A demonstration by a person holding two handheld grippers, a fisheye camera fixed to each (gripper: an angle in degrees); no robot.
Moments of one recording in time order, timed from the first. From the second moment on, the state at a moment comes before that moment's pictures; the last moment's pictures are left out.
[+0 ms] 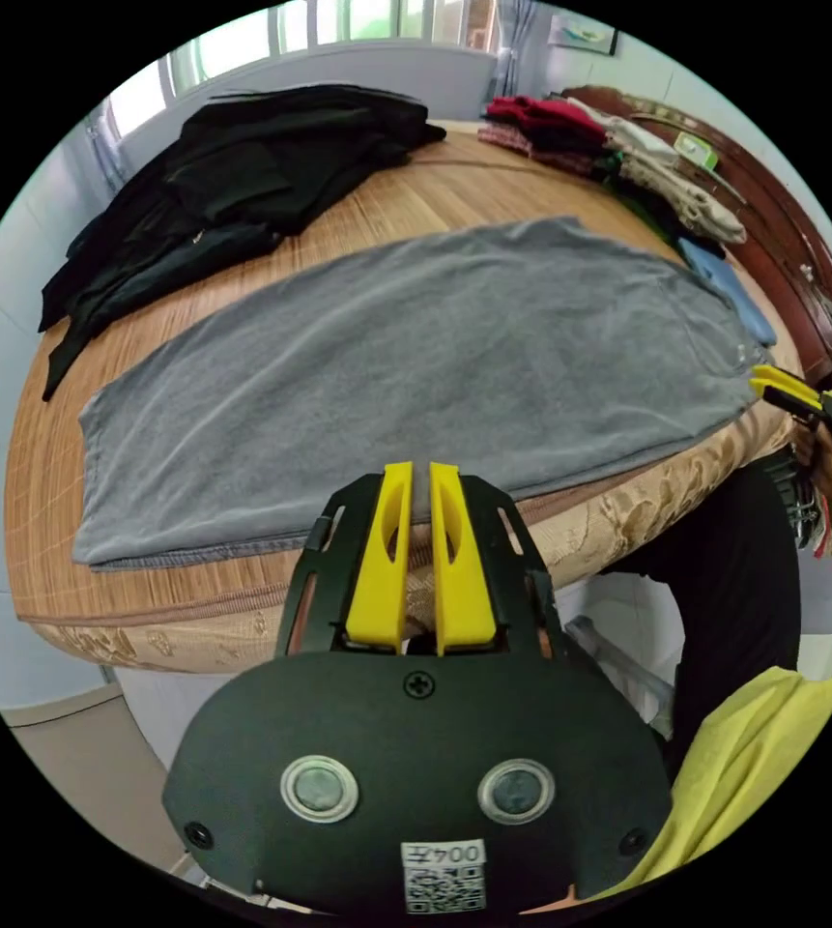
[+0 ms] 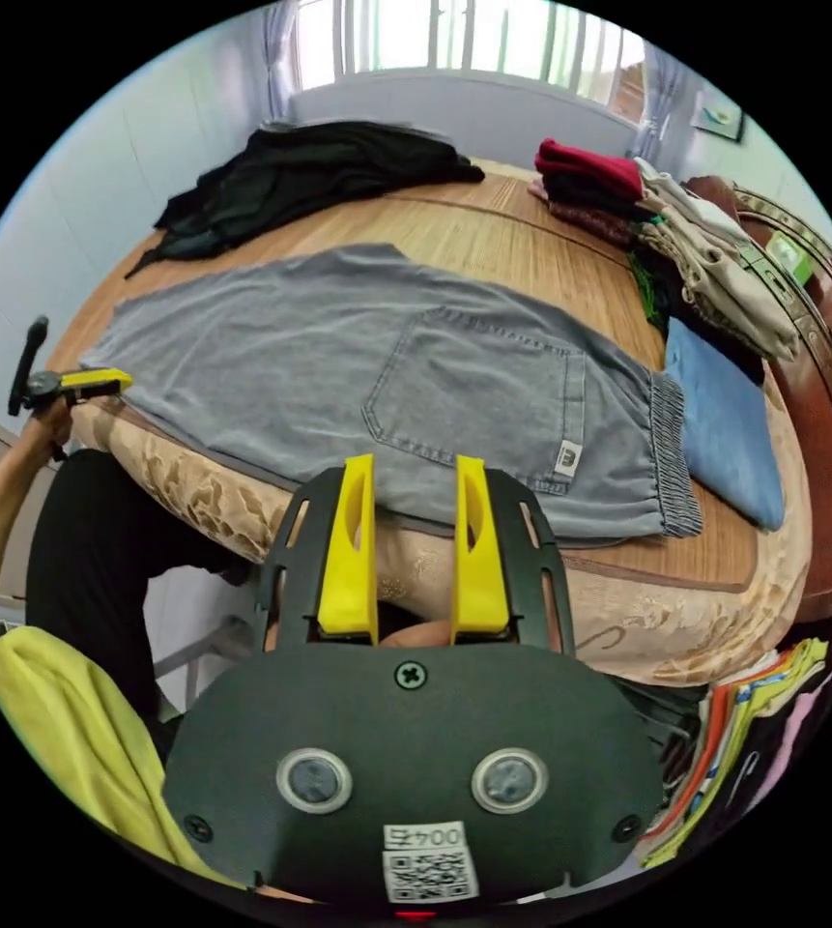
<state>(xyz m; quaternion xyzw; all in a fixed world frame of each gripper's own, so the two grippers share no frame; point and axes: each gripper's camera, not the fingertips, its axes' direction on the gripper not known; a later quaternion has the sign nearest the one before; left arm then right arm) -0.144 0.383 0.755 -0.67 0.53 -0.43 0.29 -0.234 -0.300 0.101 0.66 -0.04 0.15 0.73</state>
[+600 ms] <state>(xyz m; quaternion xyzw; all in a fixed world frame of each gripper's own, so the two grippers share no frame) -0.333 0.716 0.492 -0.59 0.11 -0.80 0.04 -0.205 -0.212 0.227 0.72 -0.40 0.01 0.56</state>
